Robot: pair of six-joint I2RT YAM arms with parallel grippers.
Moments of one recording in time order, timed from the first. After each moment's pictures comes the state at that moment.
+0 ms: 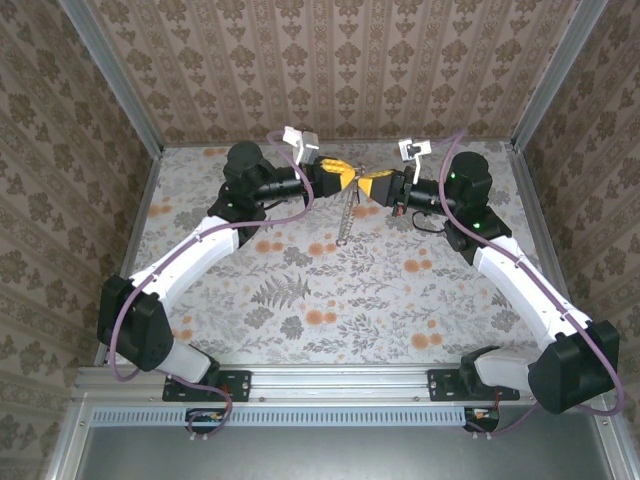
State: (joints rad) left arm -0.59 1.48 1.22 0.43 0.94 -0.28; right arm 0.30 1.24 1.06 0.18 -0.87 0.55
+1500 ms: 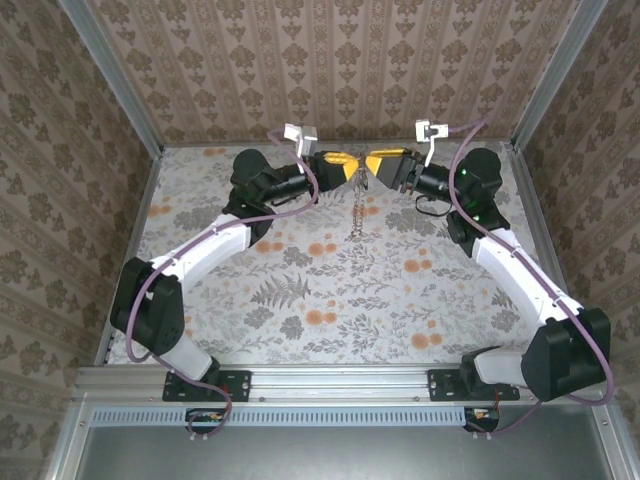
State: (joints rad) left arm -0.59 1.59 1.19 0.74 0.87 -0.53; right arm 0.23 1.30 1.06 0.48 -0.86 0.77
